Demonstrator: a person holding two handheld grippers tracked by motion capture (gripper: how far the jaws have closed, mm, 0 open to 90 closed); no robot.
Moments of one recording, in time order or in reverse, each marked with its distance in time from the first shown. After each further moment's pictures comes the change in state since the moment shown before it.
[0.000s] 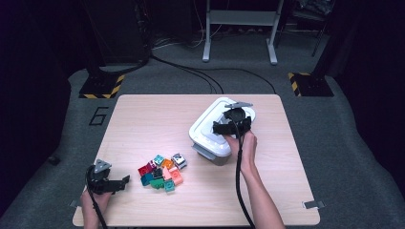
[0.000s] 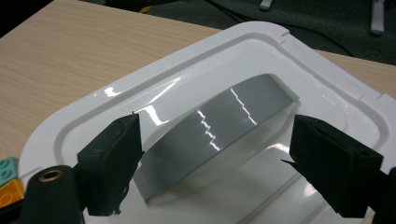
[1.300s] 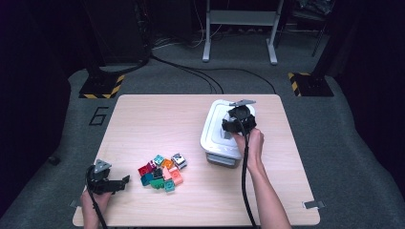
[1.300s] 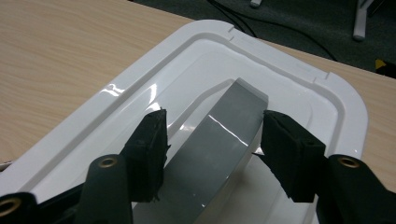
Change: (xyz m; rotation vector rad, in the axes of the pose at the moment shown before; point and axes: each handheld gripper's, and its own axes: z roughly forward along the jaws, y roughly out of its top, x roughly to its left) left arm 0.000 0.000 0.000 0.001 0.001 0.000; right arm -0.020 0.001 0.001 0.021 -0.042 -0.068
